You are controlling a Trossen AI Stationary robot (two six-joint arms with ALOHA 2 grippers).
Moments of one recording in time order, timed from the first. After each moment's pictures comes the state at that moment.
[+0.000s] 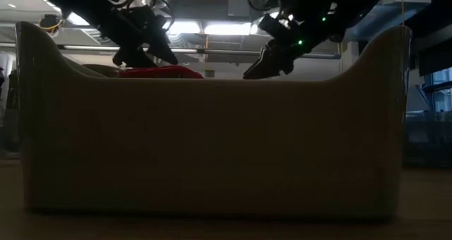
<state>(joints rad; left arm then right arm) 0.23 1.02 0.61 -0.06 -0.51 -0.33 -0.29 1.50 0.92 0.12 0.03 -0.46</state>
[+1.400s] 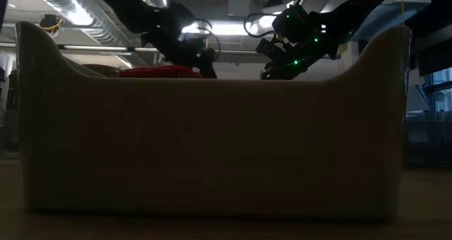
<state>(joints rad) 0.61 1.61 1.10 0.01 -0.13 -0.07 -0.39 1.61 0.92 0.13 -0.07 -0.43</state>
